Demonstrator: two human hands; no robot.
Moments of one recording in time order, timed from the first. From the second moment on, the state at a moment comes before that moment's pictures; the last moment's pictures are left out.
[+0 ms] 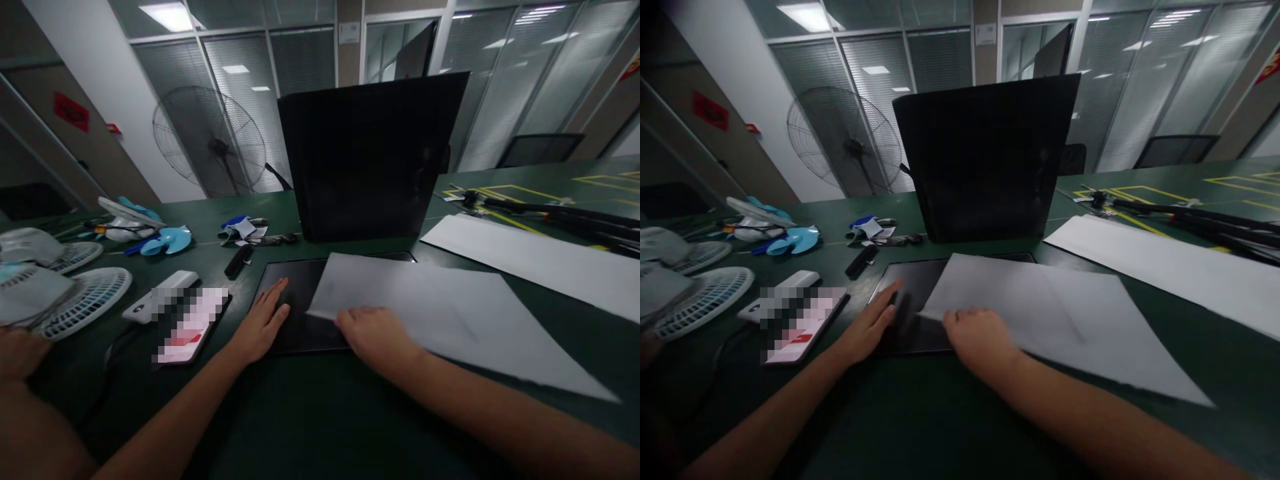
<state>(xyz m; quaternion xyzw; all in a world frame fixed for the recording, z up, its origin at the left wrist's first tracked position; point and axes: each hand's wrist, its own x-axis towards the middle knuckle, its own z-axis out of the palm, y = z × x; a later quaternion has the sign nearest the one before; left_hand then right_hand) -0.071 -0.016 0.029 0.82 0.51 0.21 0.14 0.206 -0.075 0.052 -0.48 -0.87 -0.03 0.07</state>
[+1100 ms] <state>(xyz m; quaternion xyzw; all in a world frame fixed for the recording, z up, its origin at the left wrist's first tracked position) -0.088 -0.001 0.026 0.79 0.60 0.08 0.08 0.472 0.014 0.001 -0.87 -0.46 -0.06 0.17</state>
